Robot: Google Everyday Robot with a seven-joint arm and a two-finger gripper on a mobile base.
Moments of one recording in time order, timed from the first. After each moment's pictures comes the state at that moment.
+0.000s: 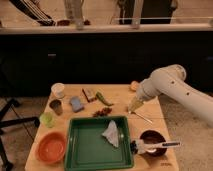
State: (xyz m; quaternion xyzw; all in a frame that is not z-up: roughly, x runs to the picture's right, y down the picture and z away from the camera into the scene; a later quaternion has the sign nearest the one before) arm 0.149 0.046 0.737 -0.20 -0.12 0.22 0.95
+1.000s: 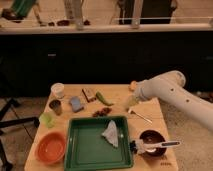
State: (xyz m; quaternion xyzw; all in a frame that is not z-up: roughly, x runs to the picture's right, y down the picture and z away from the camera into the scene) arm 0.133 0.029 0.750 -0.14 -0.15 0.31 0.93
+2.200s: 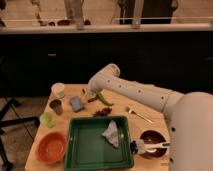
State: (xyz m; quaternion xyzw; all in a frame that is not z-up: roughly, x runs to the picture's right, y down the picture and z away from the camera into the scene) arm -0.101 0.007 0.873 -0.18 -0.19 0.22 0.94
